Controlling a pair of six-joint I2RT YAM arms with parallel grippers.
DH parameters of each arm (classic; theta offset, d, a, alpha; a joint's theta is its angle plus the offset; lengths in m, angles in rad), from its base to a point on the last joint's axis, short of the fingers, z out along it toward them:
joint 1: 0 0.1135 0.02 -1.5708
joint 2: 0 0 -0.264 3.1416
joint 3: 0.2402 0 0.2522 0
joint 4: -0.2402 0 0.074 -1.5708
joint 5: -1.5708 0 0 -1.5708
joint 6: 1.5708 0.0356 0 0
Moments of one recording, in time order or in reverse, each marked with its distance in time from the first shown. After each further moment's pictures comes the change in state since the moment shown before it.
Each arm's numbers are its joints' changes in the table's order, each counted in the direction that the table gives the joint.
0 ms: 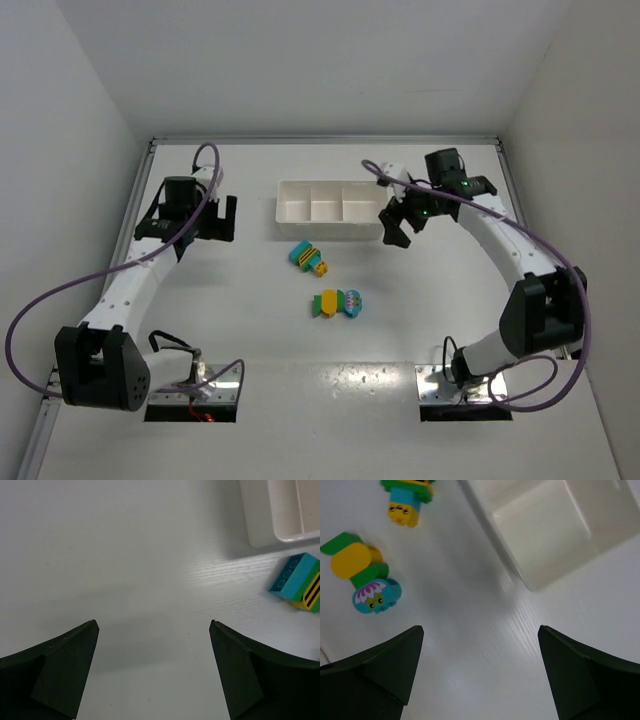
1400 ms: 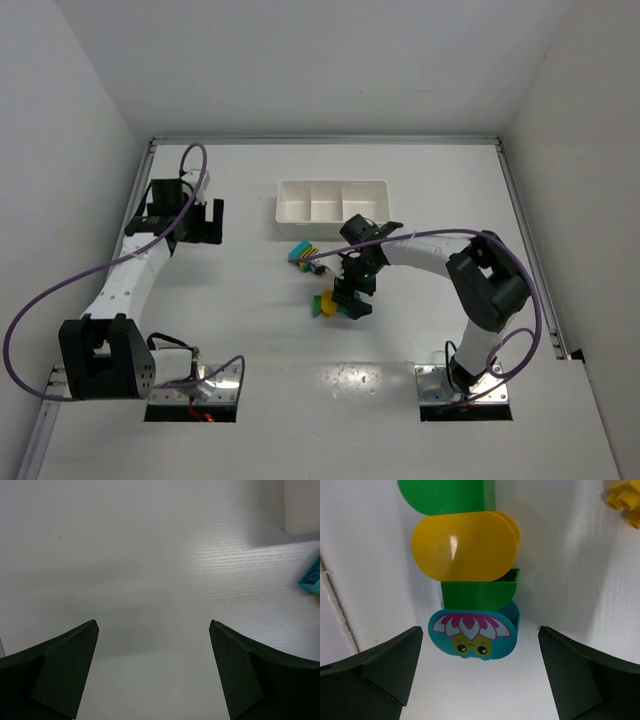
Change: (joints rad) left arm 0.115 0.041 0.010 -0.084 -0.067 0.047; right arm 0.500 0.267 -0.193 0.076 -0.059 -0.087
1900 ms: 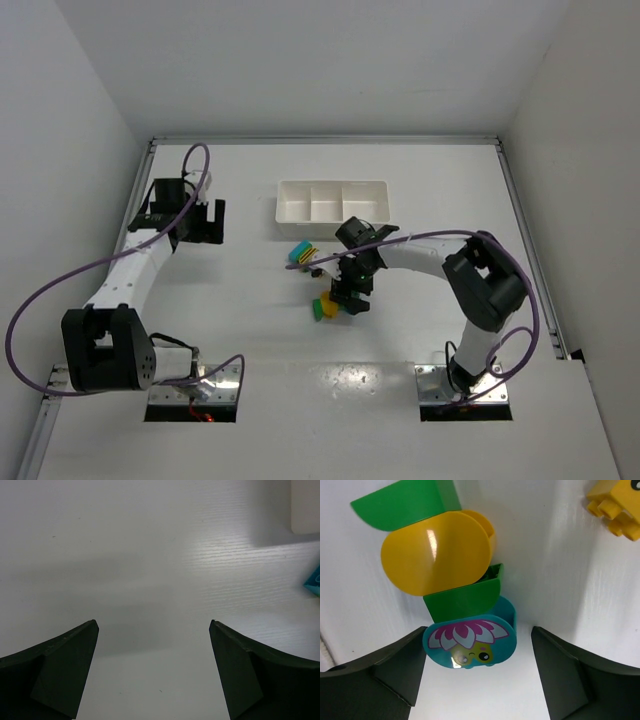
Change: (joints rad) left arm 0.000 0.043 0.000 0.018 0.000 0.000; right arm 0.024 0.021 -0.008 0.058 -0.078 0.002
